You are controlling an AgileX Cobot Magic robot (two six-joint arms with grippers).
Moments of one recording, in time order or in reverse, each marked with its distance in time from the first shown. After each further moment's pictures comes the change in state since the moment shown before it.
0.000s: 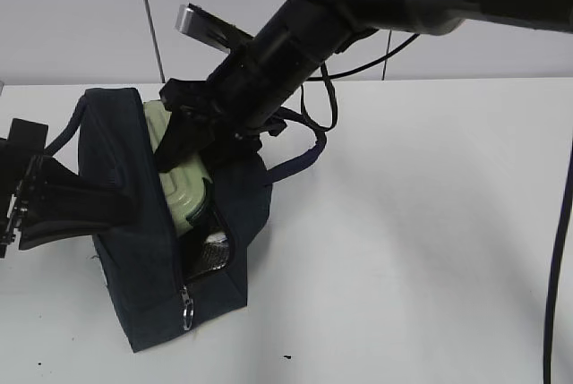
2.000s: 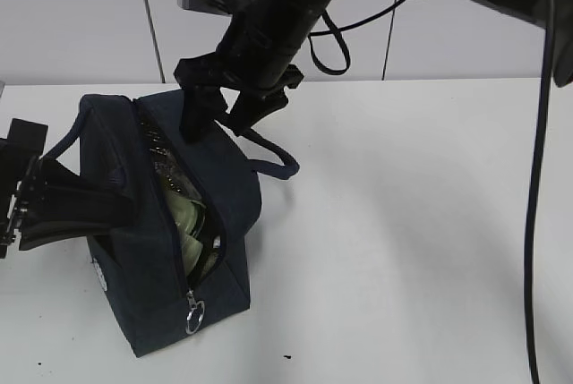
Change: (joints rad) left arm 0.000 0.000 0.000 0.002 0.008 0.000; right arm -0.001 0.094 -0.317 -0.335 0.140 0.173
